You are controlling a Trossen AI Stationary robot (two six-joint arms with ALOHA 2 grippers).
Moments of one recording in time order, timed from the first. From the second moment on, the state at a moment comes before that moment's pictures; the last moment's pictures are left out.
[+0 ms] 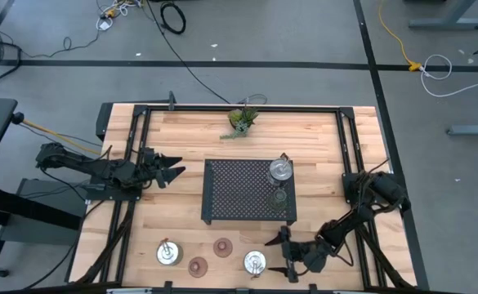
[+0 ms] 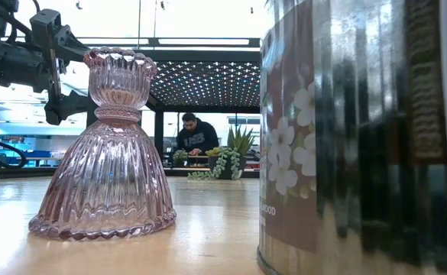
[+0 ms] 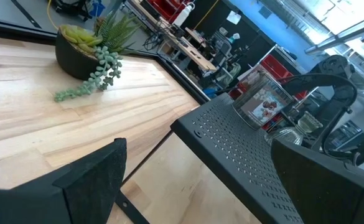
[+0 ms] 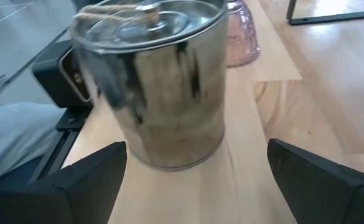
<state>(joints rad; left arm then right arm) -0.26 0.18 0.01 0.09 -0.63 -0.77 0.83 2.00 0.72 0.77 0.59 0.48</state>
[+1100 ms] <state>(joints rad) -0.26 0.18 0.01 0.09 -0.63 -0.74 0.78 2.00 0.79 0.75 0.52 0.48</state>
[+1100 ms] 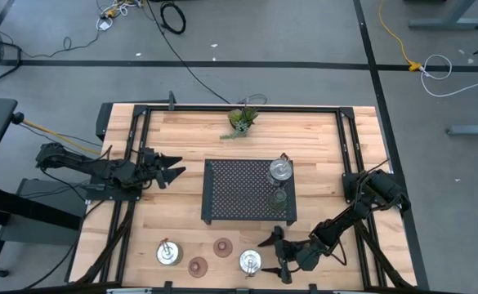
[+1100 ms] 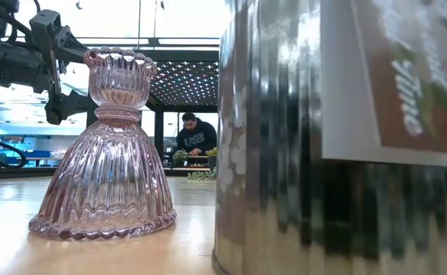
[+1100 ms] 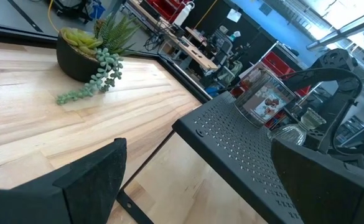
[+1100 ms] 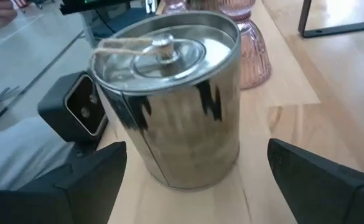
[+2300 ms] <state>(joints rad) -0.26 0.18 0.01 0.09 -0.63 -0.71 0.76 2.09 0.91 0.76 0.45 0.46</state>
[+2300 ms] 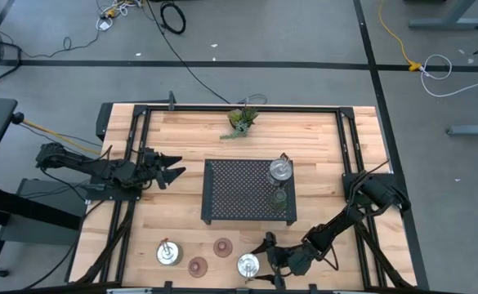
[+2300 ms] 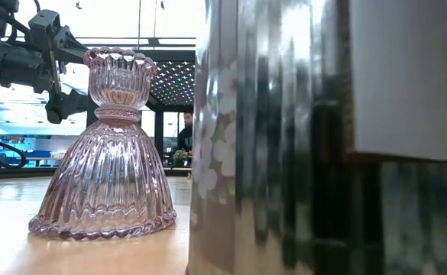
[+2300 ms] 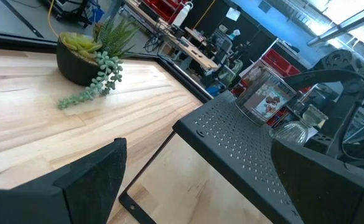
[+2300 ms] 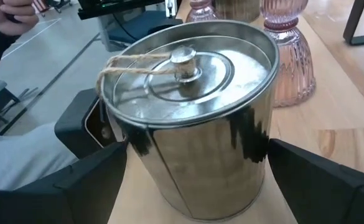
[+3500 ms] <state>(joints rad) -0.26 0.18 0.01 0.09 -0.65 -0.71 0.73 2.09 0.92 0.78 0.41 0.37</state>
